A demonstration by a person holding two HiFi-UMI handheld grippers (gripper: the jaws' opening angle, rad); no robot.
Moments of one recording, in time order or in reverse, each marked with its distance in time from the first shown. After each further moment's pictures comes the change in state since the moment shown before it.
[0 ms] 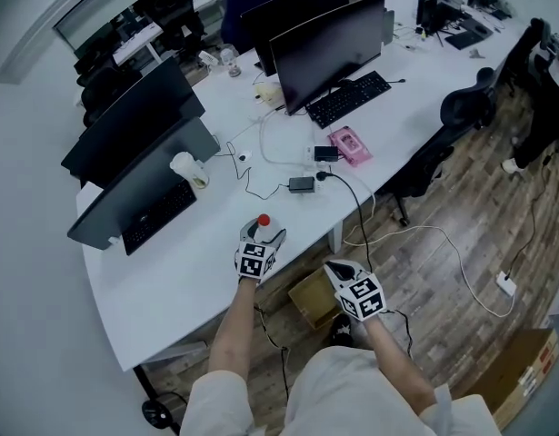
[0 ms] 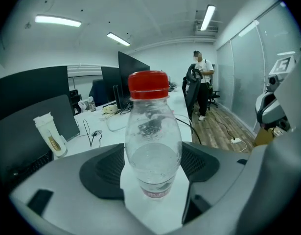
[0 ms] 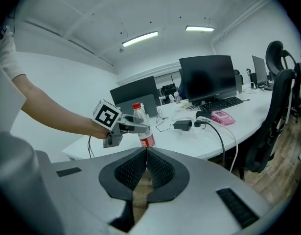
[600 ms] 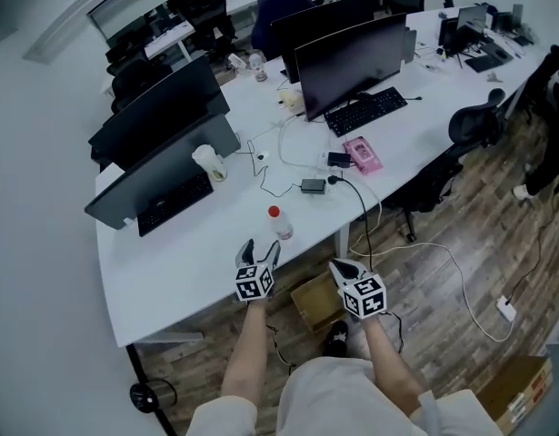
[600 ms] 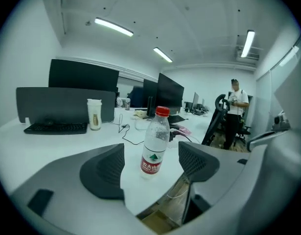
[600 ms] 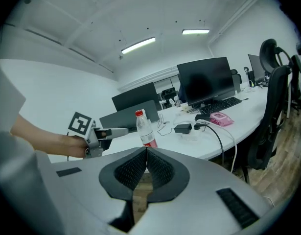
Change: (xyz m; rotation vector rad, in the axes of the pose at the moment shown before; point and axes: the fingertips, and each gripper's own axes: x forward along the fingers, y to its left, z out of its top) left arm -0.117 -0.017 -0.012 -0.414 -0.158 0.298; right arm -0.032 0.009 0.007 0.048 -0.055 0.029
